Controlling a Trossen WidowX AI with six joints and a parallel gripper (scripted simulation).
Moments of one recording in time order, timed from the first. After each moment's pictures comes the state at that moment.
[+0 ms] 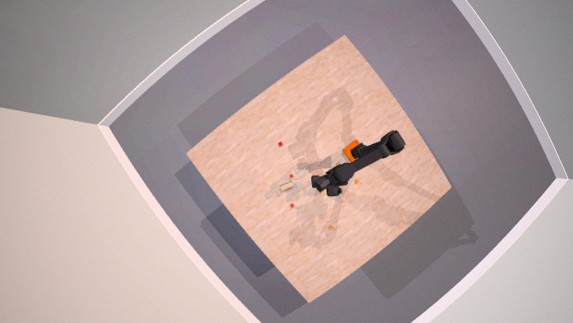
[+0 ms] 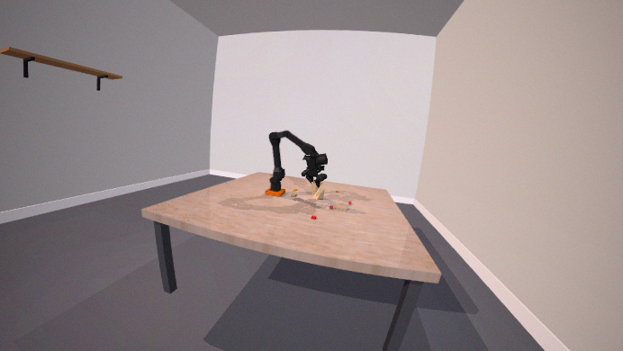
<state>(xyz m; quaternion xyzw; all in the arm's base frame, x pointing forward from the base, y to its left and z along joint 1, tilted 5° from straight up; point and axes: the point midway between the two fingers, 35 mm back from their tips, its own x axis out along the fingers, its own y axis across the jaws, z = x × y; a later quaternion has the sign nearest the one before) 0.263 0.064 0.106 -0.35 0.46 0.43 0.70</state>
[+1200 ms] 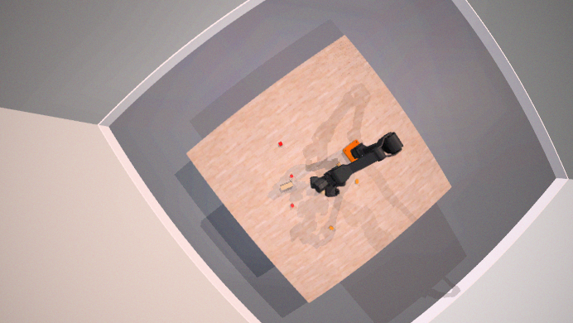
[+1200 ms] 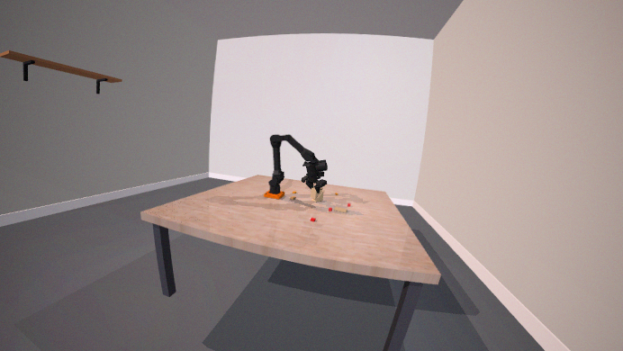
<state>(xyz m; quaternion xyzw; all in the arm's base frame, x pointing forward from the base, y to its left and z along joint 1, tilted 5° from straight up) 0.270 0.069 0.082 -0.34 0.46 0.43 0.70</state>
